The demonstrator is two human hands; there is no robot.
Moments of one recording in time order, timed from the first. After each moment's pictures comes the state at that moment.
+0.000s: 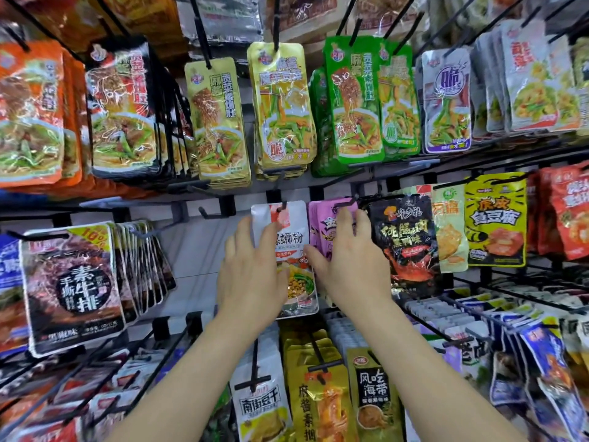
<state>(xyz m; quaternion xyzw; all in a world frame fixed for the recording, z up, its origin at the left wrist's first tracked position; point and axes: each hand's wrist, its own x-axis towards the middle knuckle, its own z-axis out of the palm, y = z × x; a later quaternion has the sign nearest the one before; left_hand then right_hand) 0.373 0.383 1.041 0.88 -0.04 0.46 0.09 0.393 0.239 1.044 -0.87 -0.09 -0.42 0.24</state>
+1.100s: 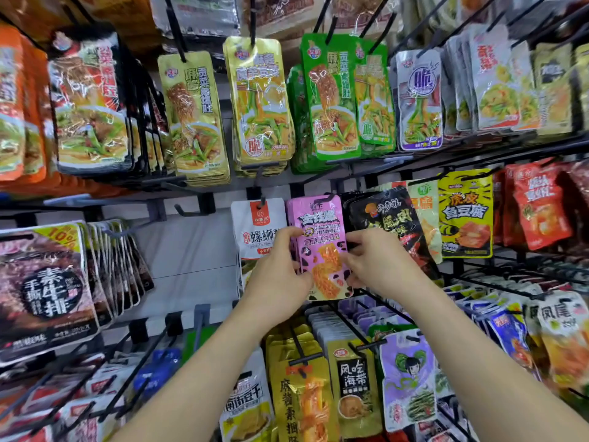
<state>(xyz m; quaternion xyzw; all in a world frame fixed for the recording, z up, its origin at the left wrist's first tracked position) 0.372 0.337 1.042 0.87 -0.16 0.26 0.39 0.411 0.171 1.047 -0.87 -0.16 -0.21 0.41</state>
